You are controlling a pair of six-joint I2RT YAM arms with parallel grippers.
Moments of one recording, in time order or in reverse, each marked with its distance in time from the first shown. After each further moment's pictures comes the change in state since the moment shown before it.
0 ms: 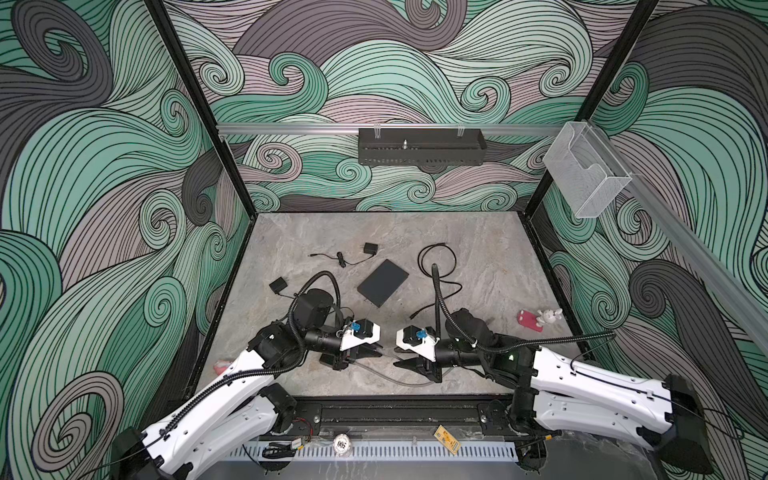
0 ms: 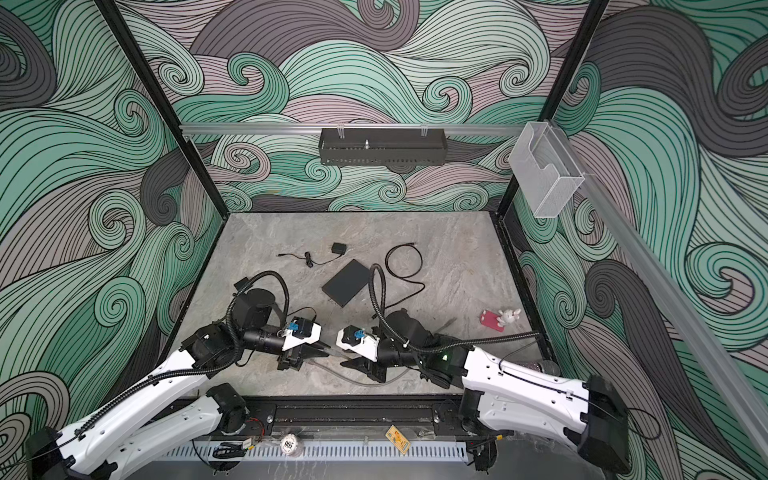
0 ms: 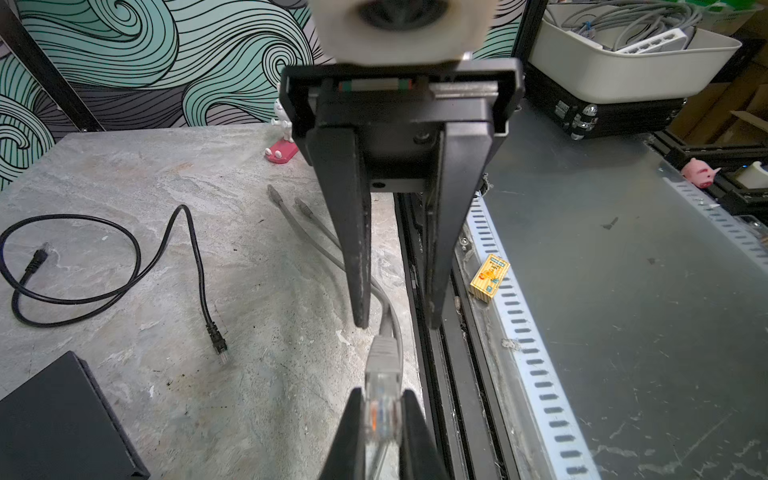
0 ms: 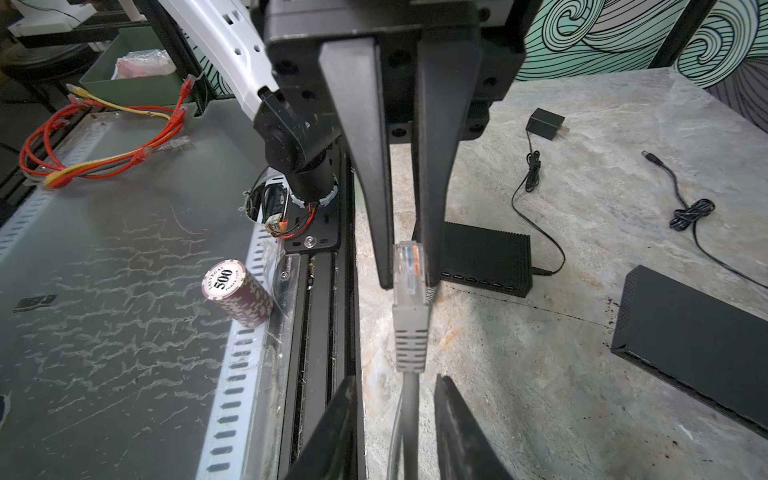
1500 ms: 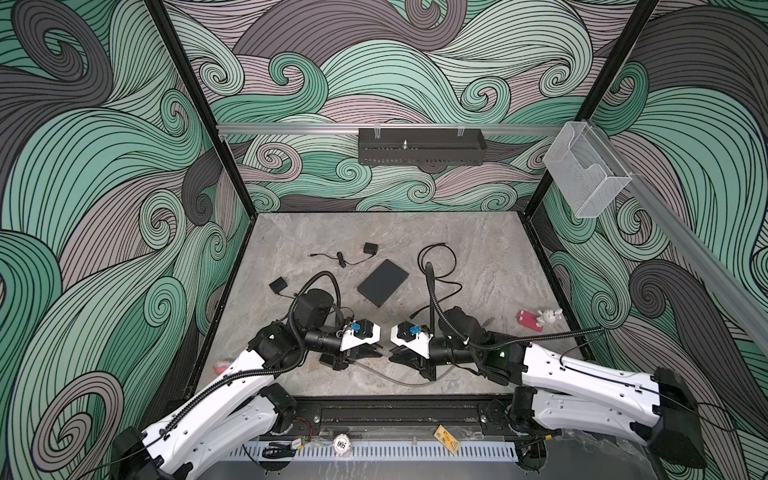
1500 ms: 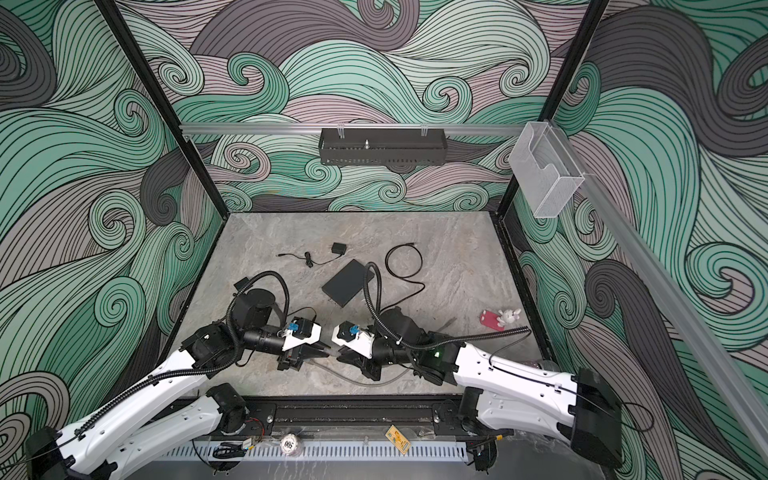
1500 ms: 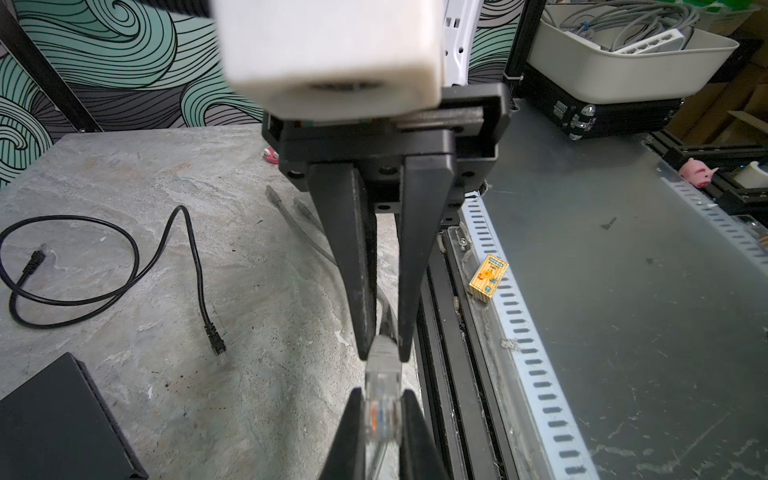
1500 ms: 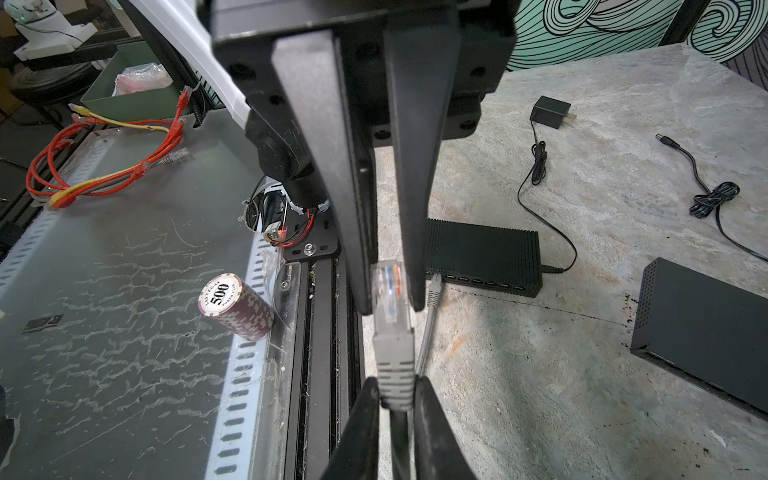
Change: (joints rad) left arm -0.006 0.000 0.000 0.000 0.001 0.000; right arm 0.002 0.055 0.010 0.042 0.000 0.047
